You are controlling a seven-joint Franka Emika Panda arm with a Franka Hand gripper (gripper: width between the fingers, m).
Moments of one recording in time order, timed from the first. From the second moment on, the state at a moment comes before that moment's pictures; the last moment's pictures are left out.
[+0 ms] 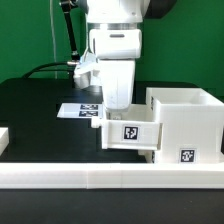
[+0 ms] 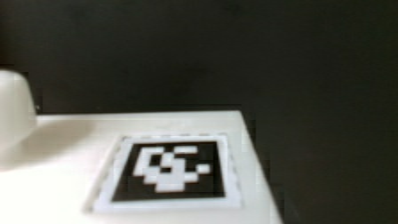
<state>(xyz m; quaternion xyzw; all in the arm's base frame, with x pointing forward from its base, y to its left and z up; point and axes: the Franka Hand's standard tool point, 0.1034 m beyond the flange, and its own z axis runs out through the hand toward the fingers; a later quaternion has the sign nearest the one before) 0.541 -0.003 0.055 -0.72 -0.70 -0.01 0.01</state>
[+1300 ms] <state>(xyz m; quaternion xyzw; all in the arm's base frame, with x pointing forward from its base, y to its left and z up) 0.542 0.010 0.055 -0.73 -0.69 -0.02 0.01</state>
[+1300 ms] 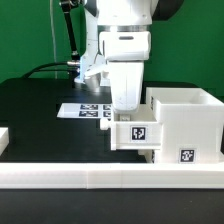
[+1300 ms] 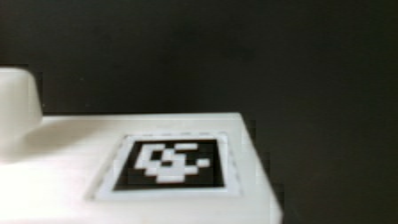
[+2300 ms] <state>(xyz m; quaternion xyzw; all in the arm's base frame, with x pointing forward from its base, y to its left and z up) 0.544 0.011 0.077 -0.74 -0.68 0.00 0.01</state>
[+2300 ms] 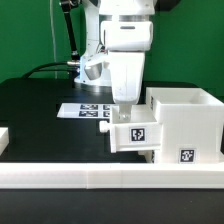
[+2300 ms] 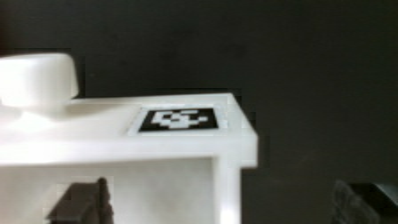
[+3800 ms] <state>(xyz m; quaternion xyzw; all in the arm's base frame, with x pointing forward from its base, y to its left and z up) 0.547 -0.035 0.062 -0.72 -0.70 0.01 0.03</state>
